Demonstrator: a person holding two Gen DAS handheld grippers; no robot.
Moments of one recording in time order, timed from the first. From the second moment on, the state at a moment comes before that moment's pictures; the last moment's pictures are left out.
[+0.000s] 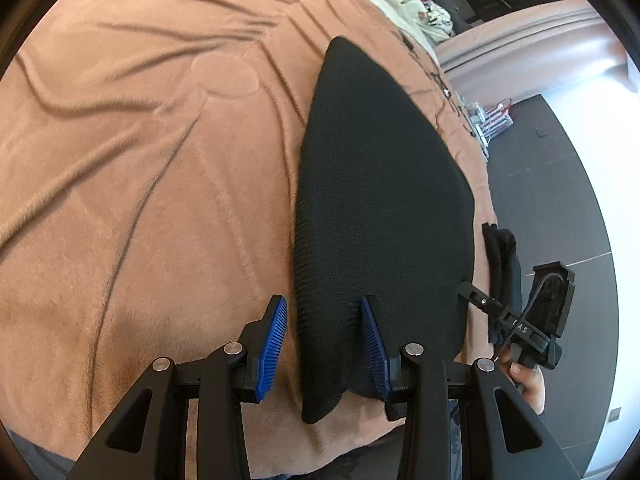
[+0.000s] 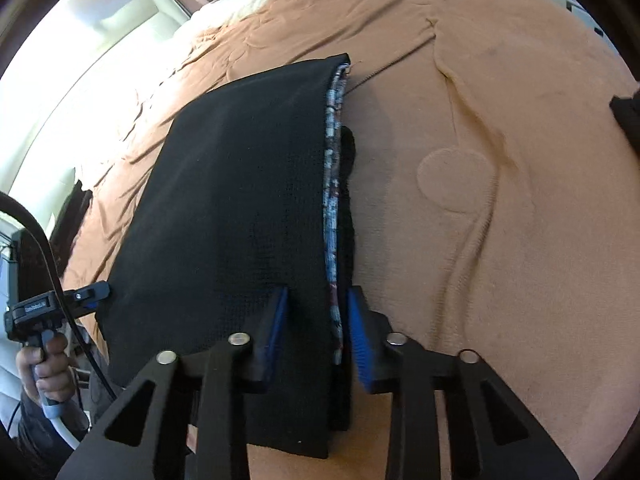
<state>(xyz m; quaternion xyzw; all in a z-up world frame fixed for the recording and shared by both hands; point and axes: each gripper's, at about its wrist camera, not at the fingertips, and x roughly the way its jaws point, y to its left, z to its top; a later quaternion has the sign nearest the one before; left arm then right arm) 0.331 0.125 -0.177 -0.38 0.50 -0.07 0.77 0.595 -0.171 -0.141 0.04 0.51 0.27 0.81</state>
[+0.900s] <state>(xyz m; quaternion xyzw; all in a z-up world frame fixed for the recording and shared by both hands) 0.337 0.116 -0.191 -0.42 0.50 -0.10 0.76 0.592 -0.179 -0.153 0.07 0.51 0.28 0.81</state>
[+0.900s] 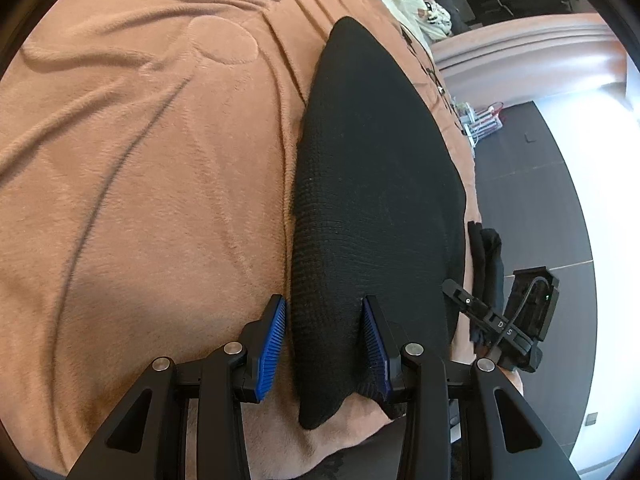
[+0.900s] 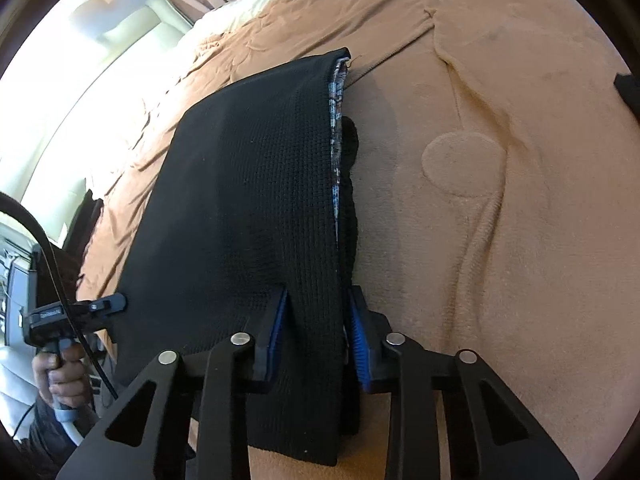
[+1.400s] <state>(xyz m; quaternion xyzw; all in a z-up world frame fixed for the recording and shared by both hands) 0.323 0.137 -0.160 -0.40 0.49 -0.10 0.77 0.579 -0.168 -0.154 0.12 0.53 0.30 0.78</state>
